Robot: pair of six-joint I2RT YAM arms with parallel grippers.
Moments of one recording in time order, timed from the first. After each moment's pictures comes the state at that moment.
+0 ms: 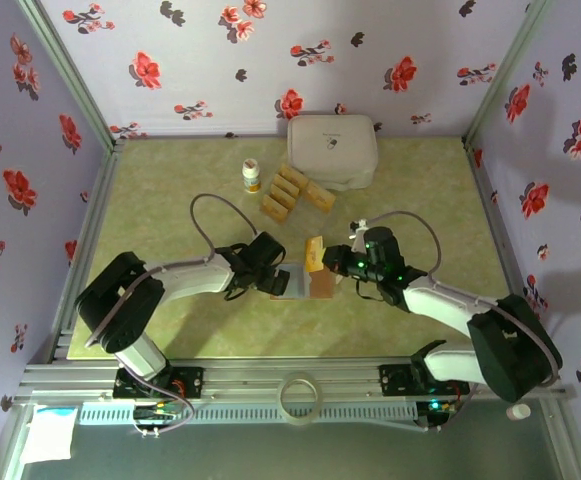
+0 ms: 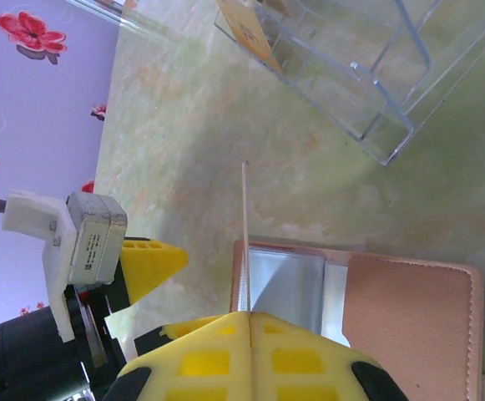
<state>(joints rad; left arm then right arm) -0.87 1.64 0.87 -0.36 -0.22 -0.44 0.54 1.28 0.45 0.30 -0.40 0.85</state>
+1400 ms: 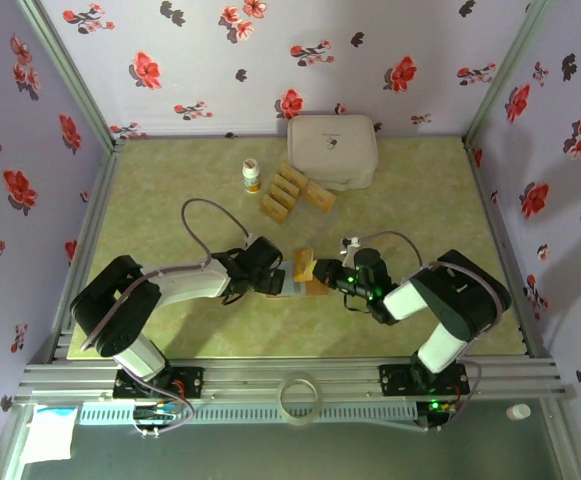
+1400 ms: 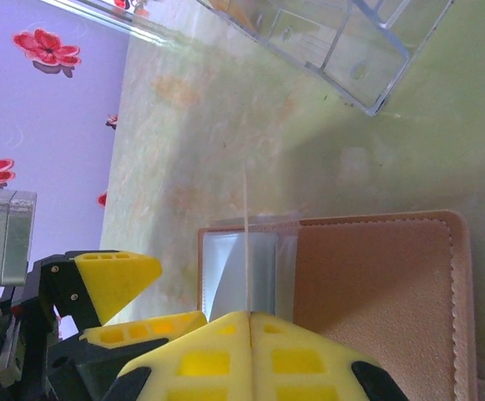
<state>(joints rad) -0.87 1.61 0.81 -0.32 -0.29 -0.54 0.62 1.66 0.30 0.96 -0.35 1.01</state>
